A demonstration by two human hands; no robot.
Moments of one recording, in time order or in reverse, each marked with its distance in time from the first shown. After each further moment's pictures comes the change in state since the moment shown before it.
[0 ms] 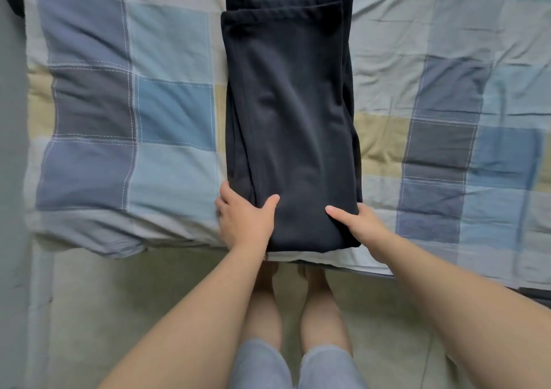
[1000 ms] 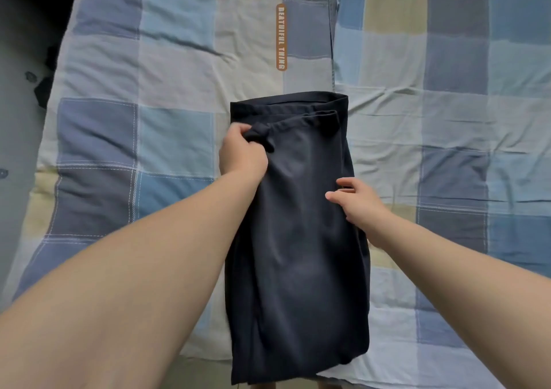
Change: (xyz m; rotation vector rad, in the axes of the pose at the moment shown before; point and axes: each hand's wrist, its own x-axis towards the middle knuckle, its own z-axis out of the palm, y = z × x) left_hand 0.163 0.215 -0.059 -0.399 0.090 0.333; right_hand 0.043 -0.206 -0.004 -0.068 0.189 -0.337
